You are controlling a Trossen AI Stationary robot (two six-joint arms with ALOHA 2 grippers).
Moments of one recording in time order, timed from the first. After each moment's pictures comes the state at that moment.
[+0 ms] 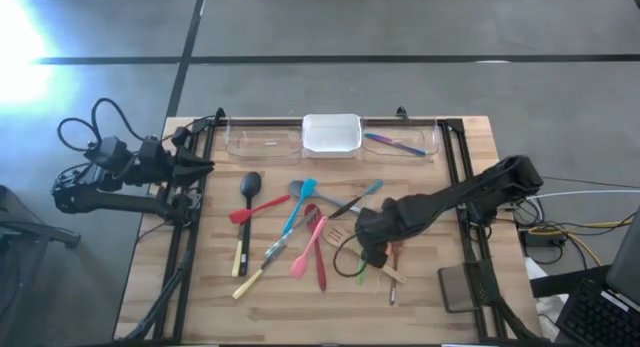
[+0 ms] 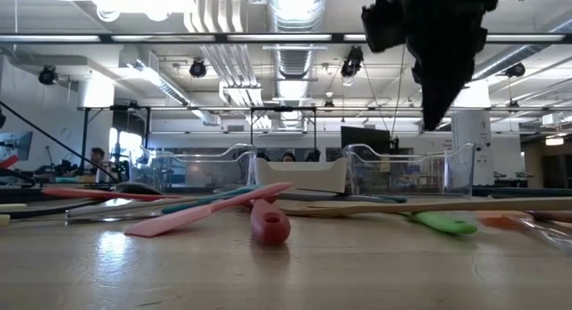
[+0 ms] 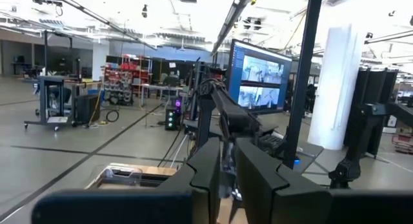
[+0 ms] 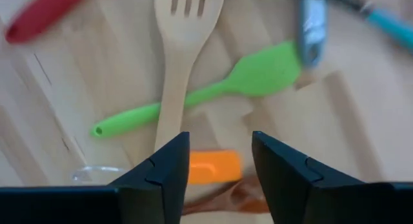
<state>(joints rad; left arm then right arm) 0.00 0.40 0.78 -0.23 0.00 -0.11 0.30 1.67 1.24 -0.94 0.08 0.78</state>
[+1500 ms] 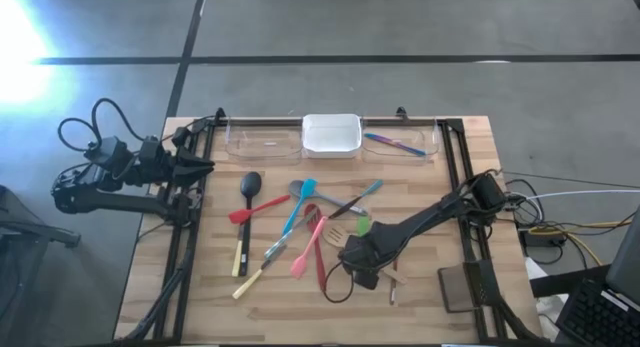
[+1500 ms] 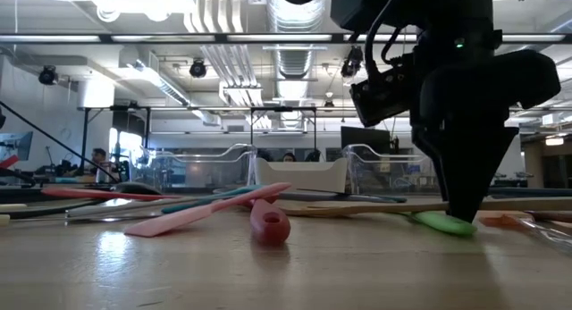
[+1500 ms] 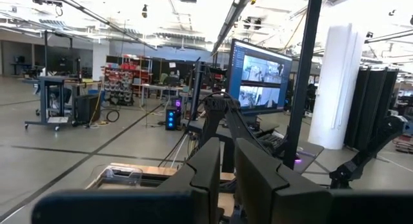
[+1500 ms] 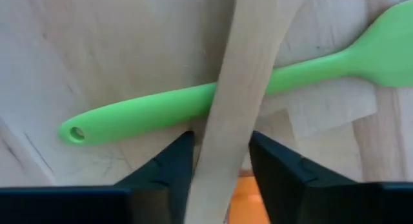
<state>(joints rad) 0.00 0.40 0.78 -0.22 0.00 -0.10 0.37 1.98 1.28 -0.85 0.01 0.76</state>
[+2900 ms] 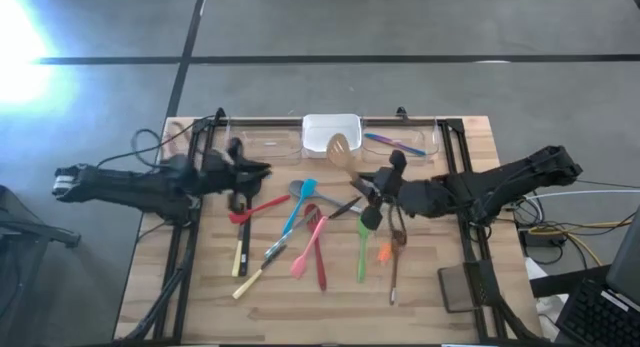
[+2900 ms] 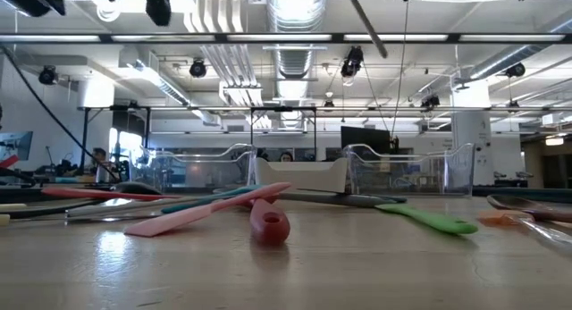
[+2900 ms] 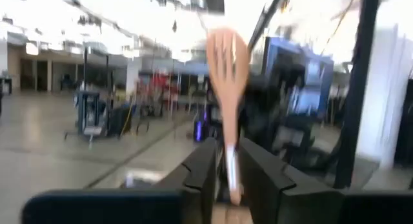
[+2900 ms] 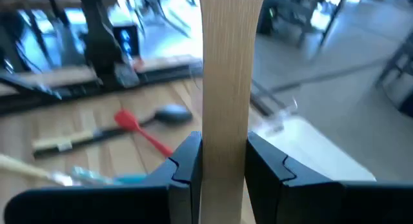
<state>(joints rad) 0.00 0.75 0.49 0.54 -0.12 -0.05 0.27 1.28 1.11 -0.21 0.71 0.22</state>
